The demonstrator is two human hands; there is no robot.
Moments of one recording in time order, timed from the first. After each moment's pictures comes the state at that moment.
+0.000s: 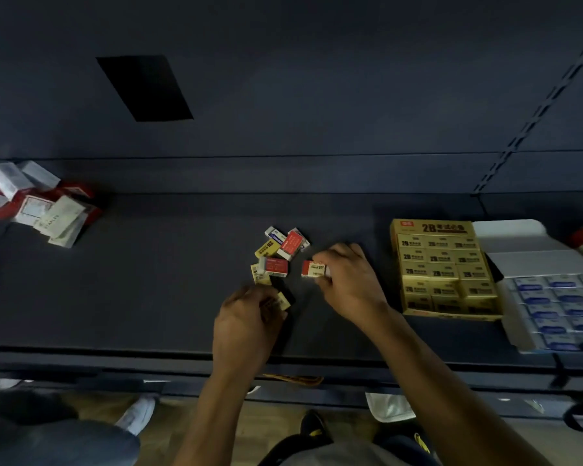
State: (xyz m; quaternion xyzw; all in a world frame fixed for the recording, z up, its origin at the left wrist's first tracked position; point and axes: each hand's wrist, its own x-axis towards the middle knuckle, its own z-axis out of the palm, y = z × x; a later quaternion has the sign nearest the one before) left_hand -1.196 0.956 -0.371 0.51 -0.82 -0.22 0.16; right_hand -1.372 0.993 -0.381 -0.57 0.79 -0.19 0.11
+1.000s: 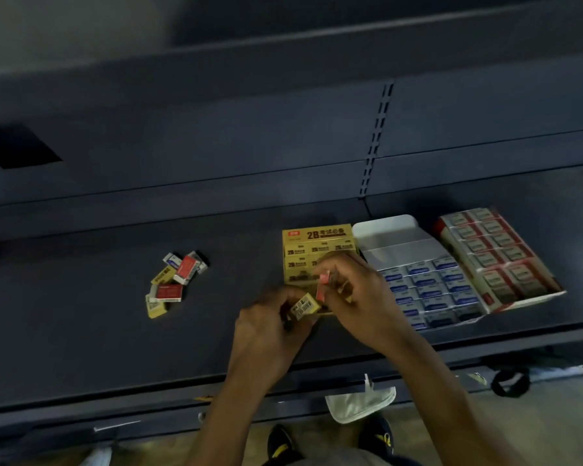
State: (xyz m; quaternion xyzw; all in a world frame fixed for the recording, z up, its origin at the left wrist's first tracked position) left_hand -1.334 1.055 -0.336 0.32 -0.85 -0.35 0.20; right_hand -1.479 1.134 -0.333 -0.51 0.73 -0.43 0.14
